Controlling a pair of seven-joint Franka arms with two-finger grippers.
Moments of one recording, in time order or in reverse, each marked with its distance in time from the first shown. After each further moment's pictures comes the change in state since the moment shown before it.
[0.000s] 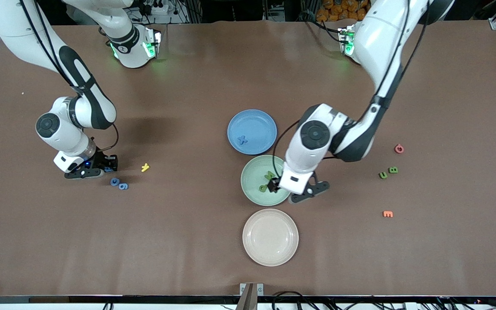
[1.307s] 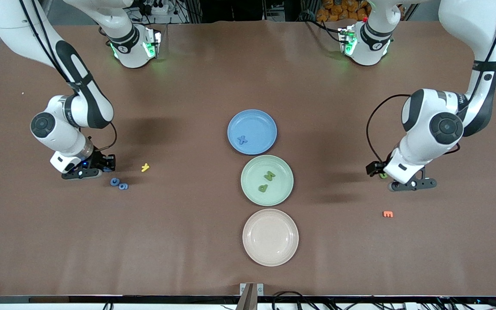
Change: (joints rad) left arm 0.446 -0.373 -0.001 -0.560 0.010 0.072 0.746; right arm 0.005 -0.048 0.008 0.027 0.000 -0.097 -0.003
